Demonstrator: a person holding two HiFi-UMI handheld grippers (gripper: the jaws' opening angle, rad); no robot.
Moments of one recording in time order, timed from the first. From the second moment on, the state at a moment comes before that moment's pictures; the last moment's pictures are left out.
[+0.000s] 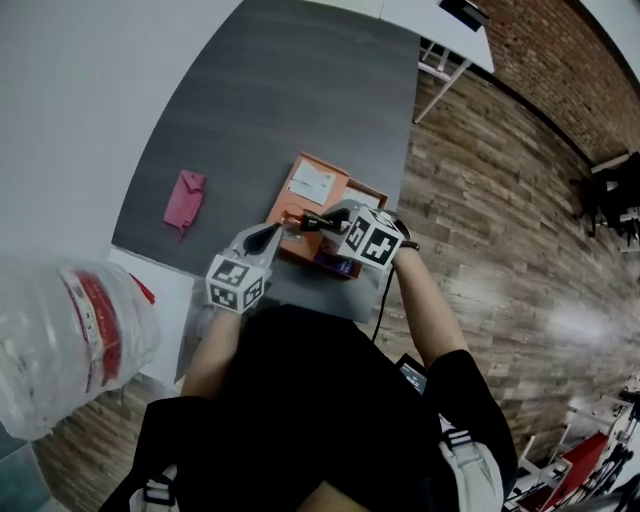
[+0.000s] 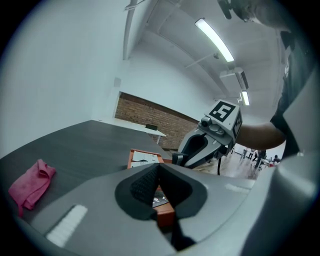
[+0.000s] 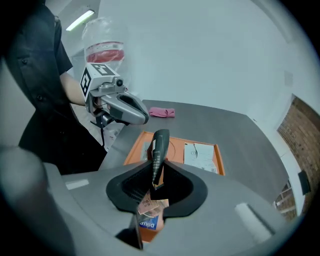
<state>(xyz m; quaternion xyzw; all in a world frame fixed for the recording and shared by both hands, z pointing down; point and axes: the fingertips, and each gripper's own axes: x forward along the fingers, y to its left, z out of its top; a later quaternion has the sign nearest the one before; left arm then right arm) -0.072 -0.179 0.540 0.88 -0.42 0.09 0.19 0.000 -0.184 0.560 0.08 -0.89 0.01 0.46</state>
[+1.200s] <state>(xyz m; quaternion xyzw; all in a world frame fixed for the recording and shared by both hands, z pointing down) -0.101 -0.163 0.559 0.86 -0.46 0.09 0.22 -0.053 -0.214 0.610 0.15 -0.87 0.01 0.46</state>
